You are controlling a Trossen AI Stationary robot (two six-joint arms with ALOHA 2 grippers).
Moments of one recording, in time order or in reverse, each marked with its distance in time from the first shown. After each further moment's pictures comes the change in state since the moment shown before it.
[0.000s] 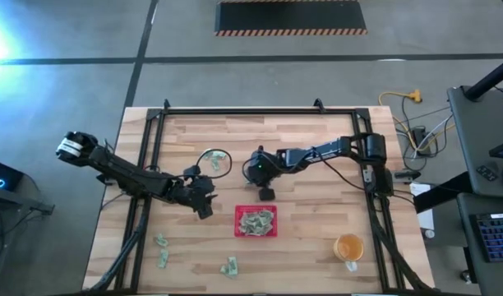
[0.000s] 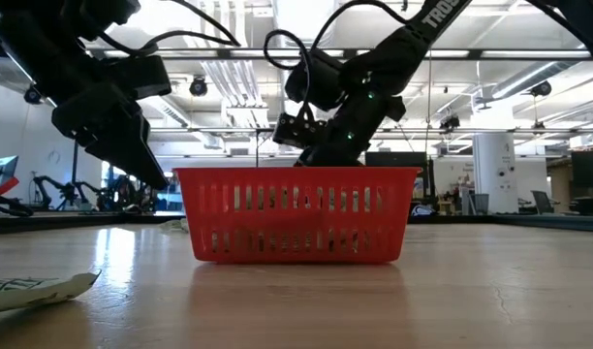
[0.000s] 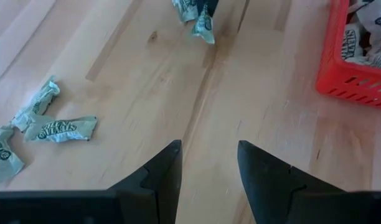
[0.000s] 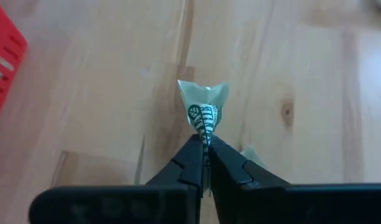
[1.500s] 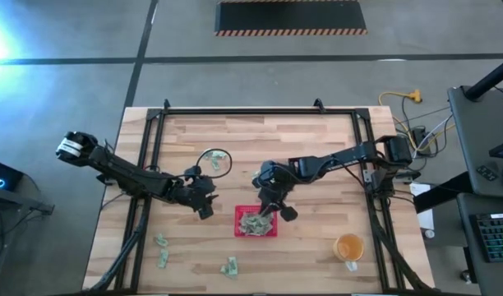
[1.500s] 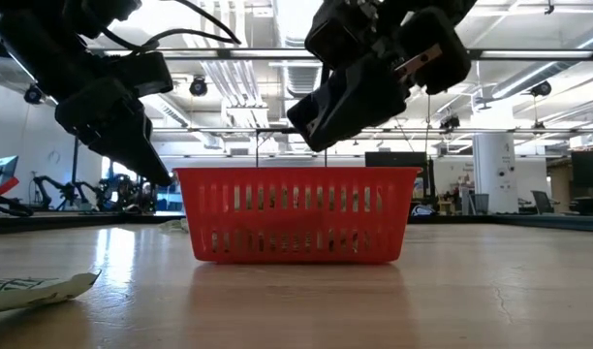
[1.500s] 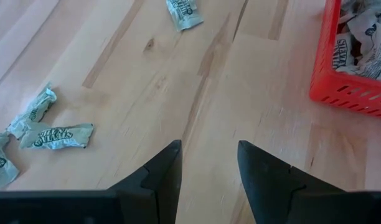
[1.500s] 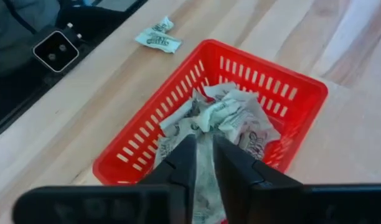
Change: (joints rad) left arm 0.000 0.000 0.000 0.027 0.000 0.009; right arm 0.140 -0.204 -0.108 0.012 -0.471 -0.071
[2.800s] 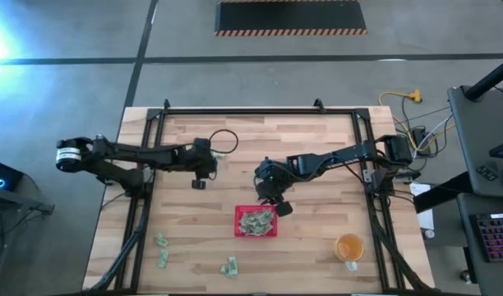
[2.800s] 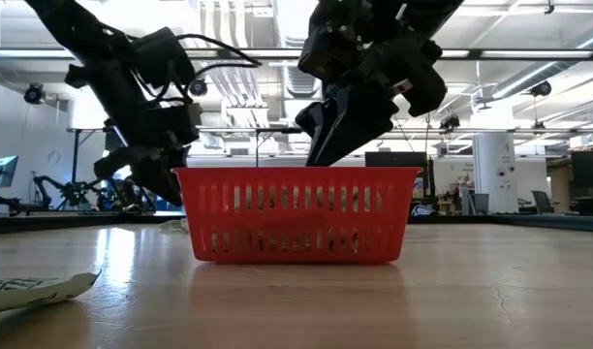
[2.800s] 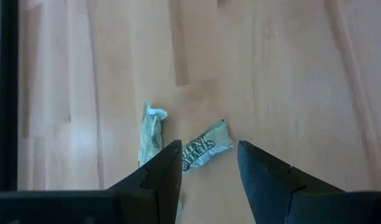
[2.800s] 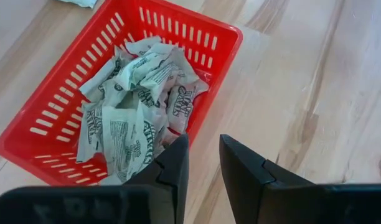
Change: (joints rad) left arm 0.536 0.000 0.013 -0.043 0.278 0.974; right arm -0.009 -0.005 0.057 -0.161 0.287 -0.018
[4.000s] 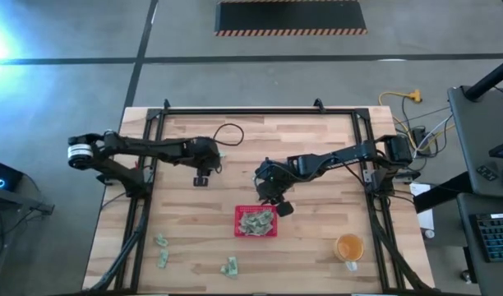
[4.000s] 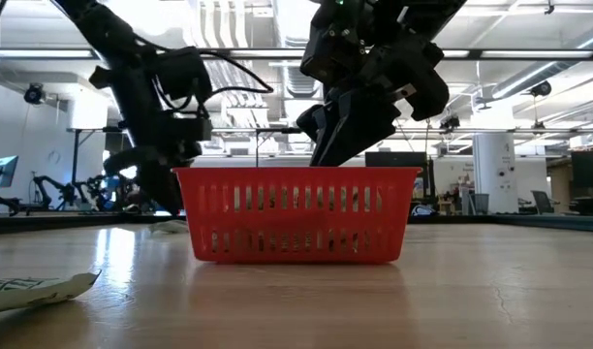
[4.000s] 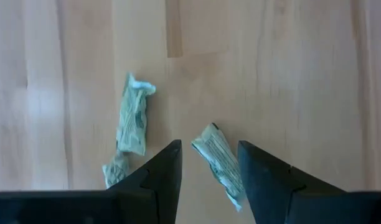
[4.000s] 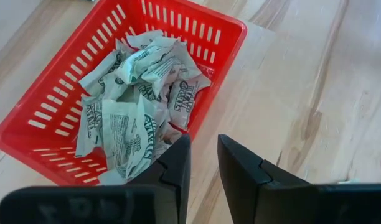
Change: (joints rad) left arm 0.075 0.124 0.115 -0.152 0.084 -0.077; right arm 0.000 0.000 -0.013 0.007 -0.002 -0.012
